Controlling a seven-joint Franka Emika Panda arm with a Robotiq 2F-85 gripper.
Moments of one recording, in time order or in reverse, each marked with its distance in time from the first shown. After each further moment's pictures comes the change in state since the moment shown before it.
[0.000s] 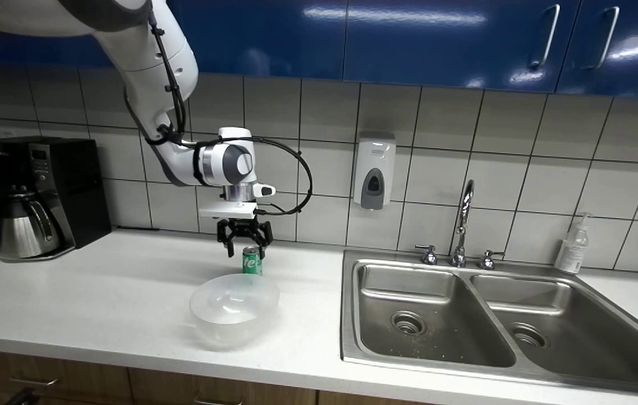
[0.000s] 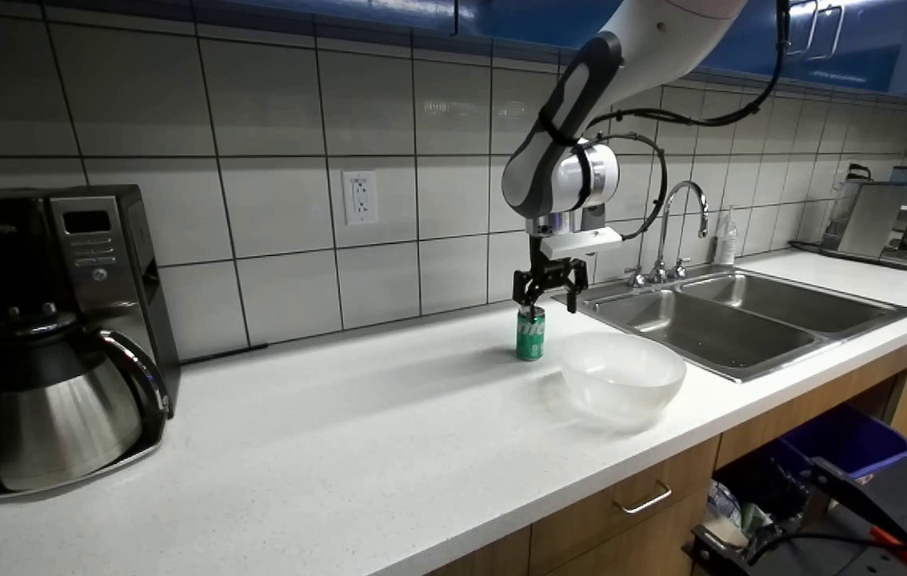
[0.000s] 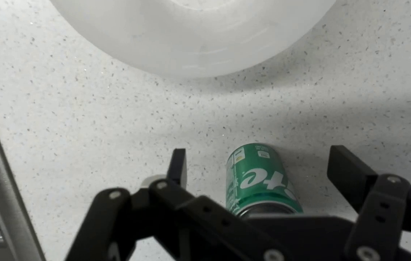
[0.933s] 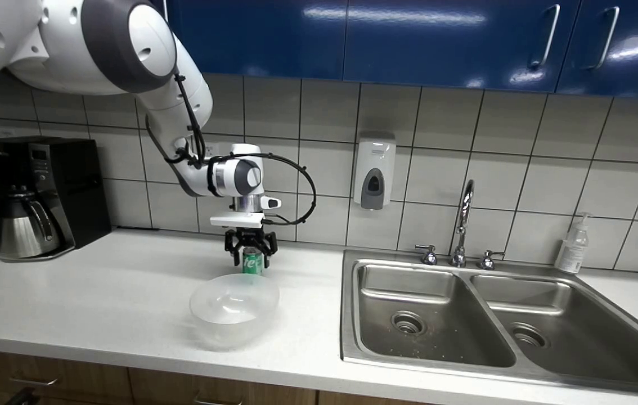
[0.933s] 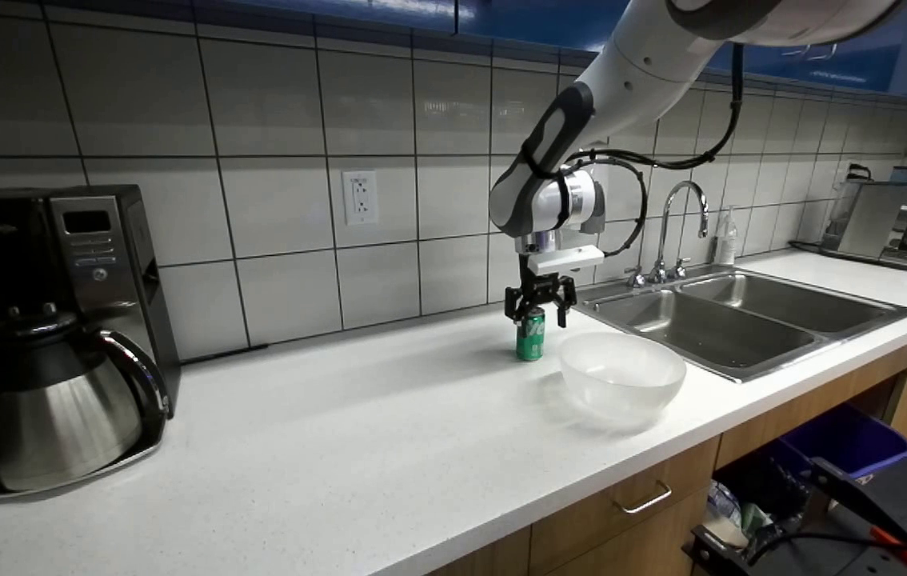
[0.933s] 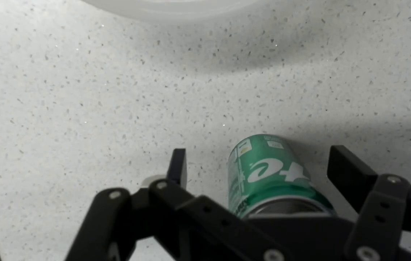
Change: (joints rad) arm -0.009 0.204 0.005 0.265 0.018 -0.128 -0.011
